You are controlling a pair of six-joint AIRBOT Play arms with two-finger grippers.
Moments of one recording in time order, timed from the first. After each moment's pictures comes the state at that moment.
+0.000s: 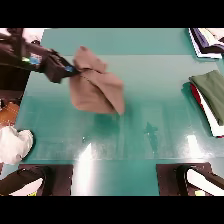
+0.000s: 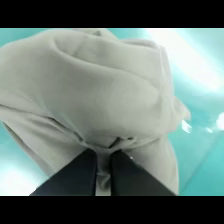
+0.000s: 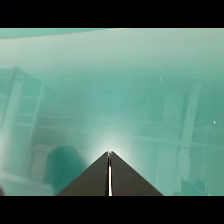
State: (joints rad) left arm -0.37 -1.18 1.69 1.04 -1.41 -1.20; right arm -0.28 -1.14 1.82 -1.04 1.49 1.53
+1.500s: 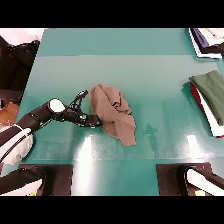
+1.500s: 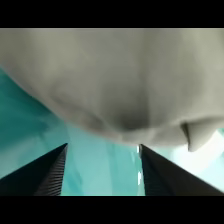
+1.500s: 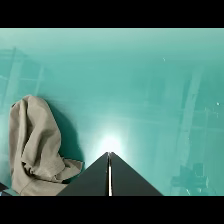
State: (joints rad) left arm -0.42 -1.25 0.74 0.77 -0.86 -1.39; right arm -0.28 -1.14 1.83 -1.05 1.57 1.53
